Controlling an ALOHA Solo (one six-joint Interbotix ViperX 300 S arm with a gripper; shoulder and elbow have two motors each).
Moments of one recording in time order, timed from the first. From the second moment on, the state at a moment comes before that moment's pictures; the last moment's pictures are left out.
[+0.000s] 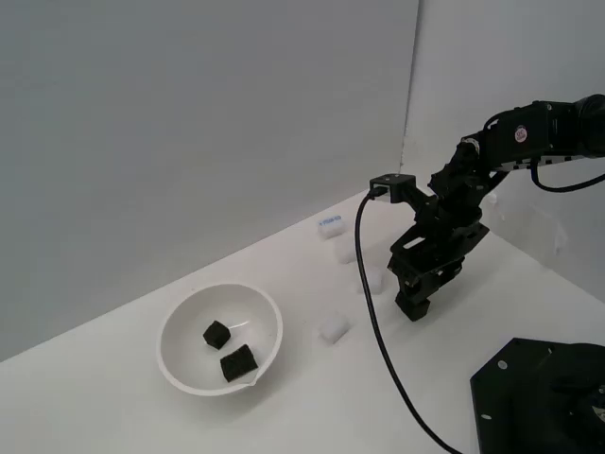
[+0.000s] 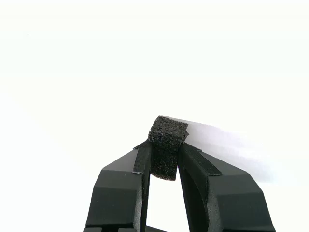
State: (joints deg) arm 8.9 104.2 103.7 145.5 145.5 -18.0 49.0 22.7
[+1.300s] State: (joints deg) arm -11.3 122.3 122.0 135.8 136.0 -27.6 43.4 21.2
